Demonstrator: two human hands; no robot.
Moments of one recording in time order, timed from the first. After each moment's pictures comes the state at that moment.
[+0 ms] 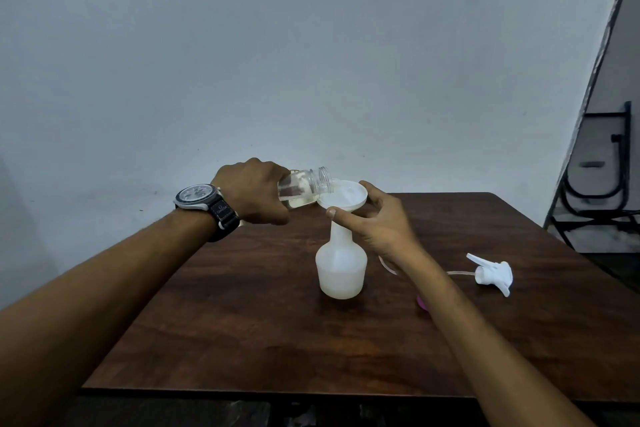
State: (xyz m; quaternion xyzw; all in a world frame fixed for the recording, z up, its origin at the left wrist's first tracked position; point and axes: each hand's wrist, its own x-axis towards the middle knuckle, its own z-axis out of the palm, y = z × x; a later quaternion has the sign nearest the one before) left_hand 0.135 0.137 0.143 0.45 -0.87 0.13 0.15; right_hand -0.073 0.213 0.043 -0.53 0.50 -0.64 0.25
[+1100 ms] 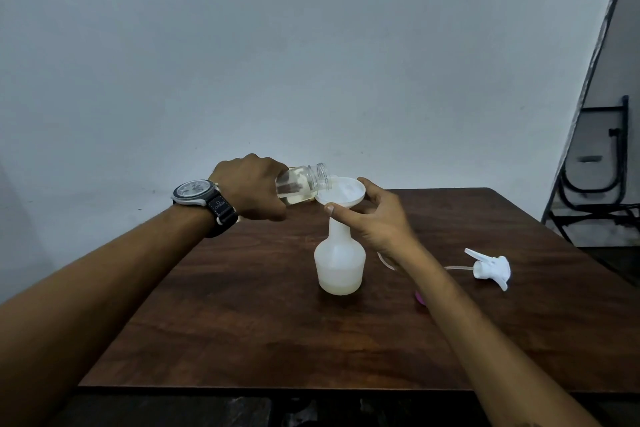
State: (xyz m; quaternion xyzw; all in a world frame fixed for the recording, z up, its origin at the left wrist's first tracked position) left_hand 0.134 0.135 0.144 0.44 -0.87 0.14 0.15; right_hand -0.072 0.213 0.043 -0.52 0.51 -0.64 0.25
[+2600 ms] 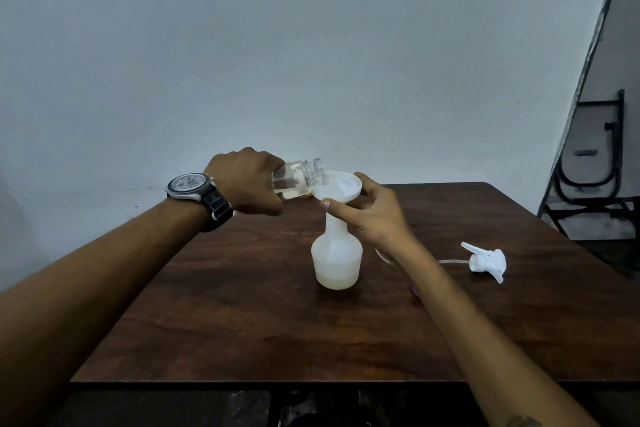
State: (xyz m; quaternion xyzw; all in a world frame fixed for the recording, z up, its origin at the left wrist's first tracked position) left_hand 0.134 0.134 0.145 0.44 -0.88 0.14 0.14; right_hand -0.072 0.213 0.040 -0.52 0.50 -0.64 0.25
